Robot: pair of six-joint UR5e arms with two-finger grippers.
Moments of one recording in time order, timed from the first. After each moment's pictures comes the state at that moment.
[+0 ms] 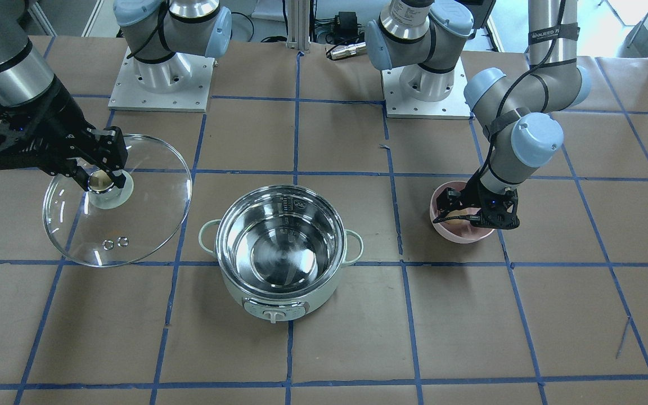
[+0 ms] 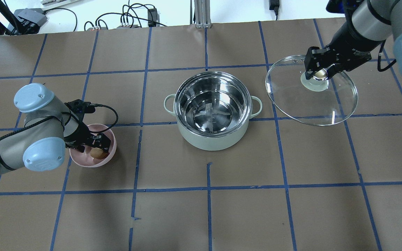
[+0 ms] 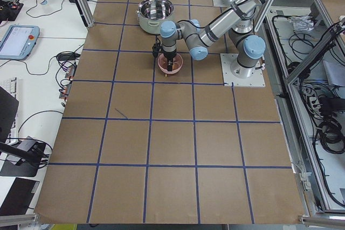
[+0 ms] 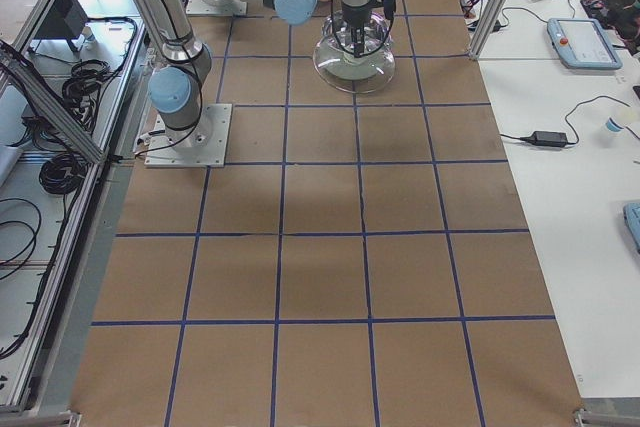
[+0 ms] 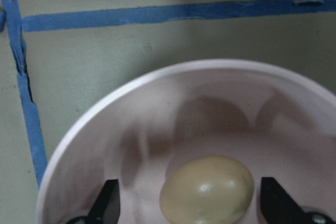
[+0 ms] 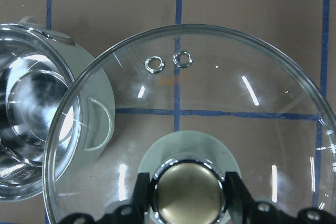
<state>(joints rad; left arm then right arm) -1.26 -1.76 -2.20 -0.83 1.56 0.37 1.40 -1.57 1.71 -1.79 -1.41 -0.19</state>
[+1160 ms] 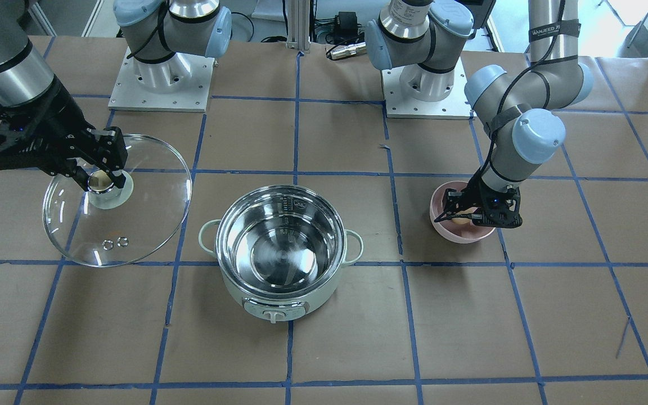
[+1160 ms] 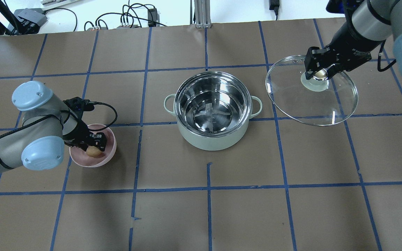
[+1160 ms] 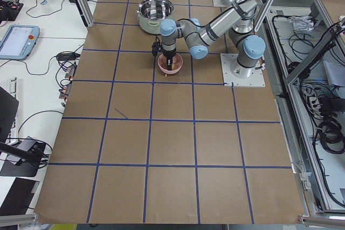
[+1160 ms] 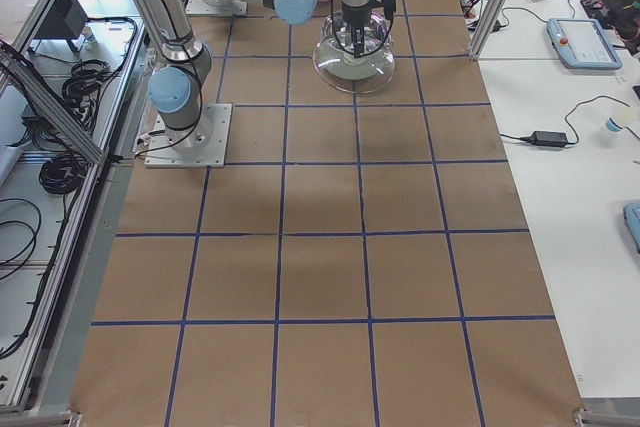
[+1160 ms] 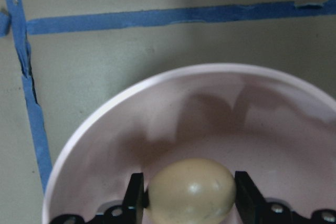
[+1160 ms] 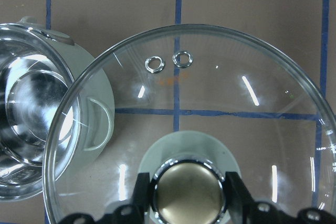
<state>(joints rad) -1.27 -1.73 -2.19 -0.84 1.57 0.37 1.40 -1.57 1.71 -1.79 -1.41 -0.19</state>
